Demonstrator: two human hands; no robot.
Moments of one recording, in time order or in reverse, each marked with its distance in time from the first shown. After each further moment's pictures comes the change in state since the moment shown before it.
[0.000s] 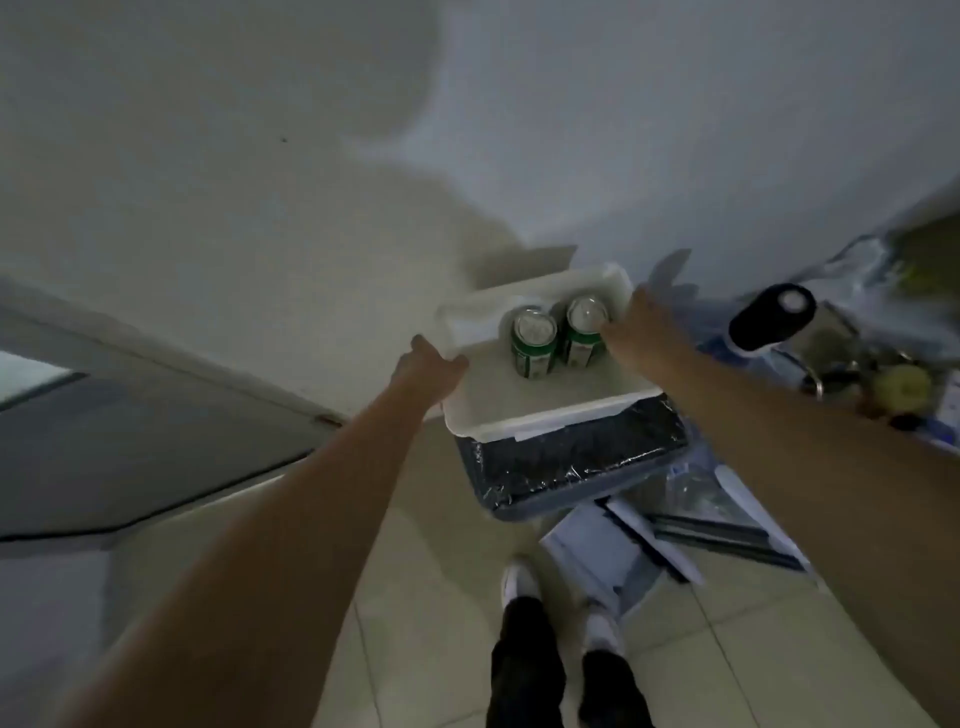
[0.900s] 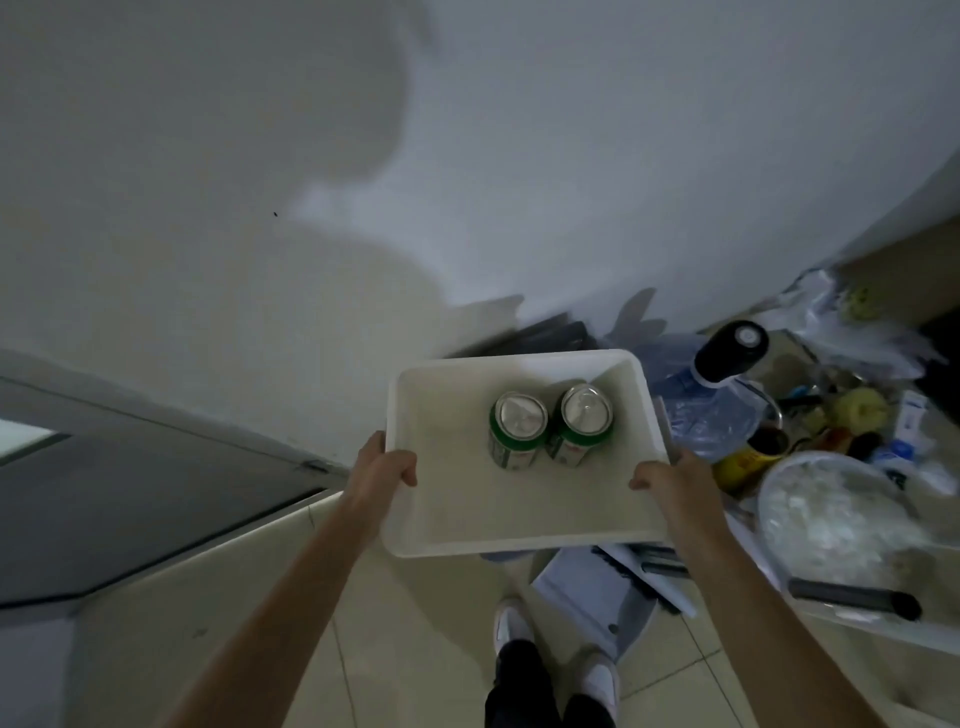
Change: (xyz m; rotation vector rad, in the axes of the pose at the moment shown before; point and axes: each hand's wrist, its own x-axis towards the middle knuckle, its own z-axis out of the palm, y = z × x) left_hand -0.070 -0.034 -0.023 -0.511 -0.055 -0.011; right_hand -0.111 0.052 0.004 0.714 0.101 0.377
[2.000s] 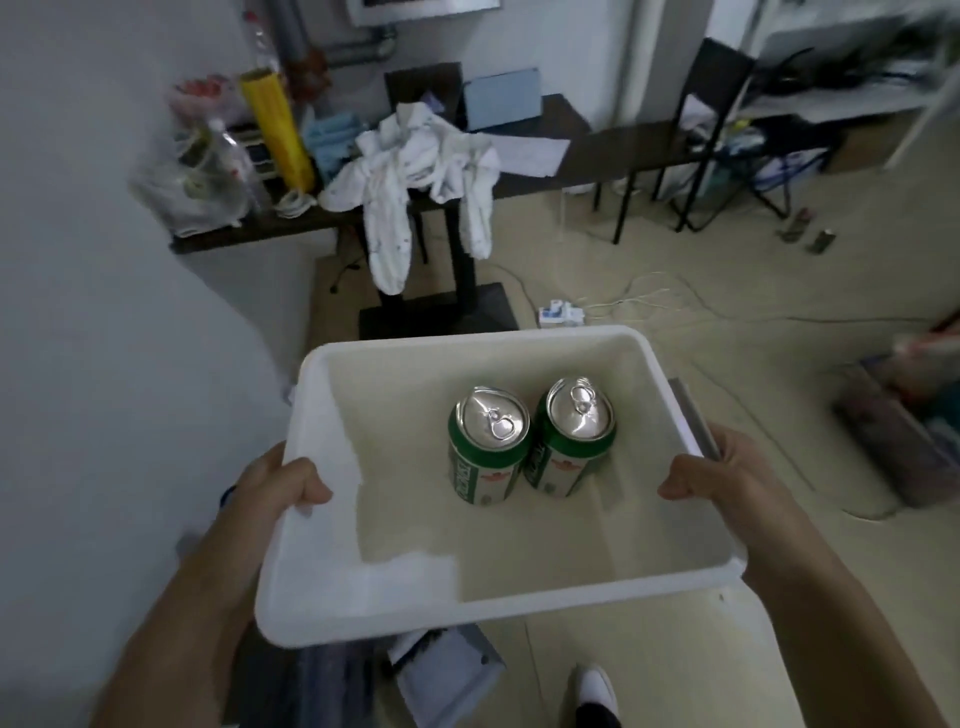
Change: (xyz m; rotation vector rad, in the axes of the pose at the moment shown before) left_hand -0.412 0.123 0.167 0.715 -0.714 0.685; right_hand -0.429 0.151 -0.258 0.873 0.850 -0.090
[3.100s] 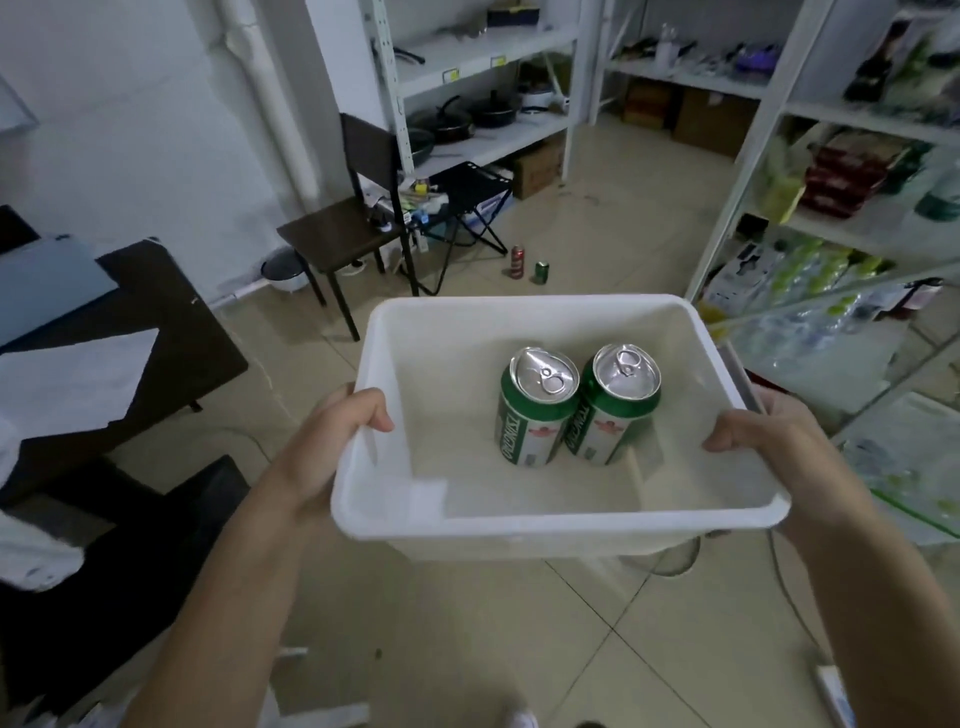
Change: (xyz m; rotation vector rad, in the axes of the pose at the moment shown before) left_hand 0.077 0.433 0.597 0.118 -1.011 0.334; right_hand 0.307 -0.088 -0.539 0.247 0.605 -0.025
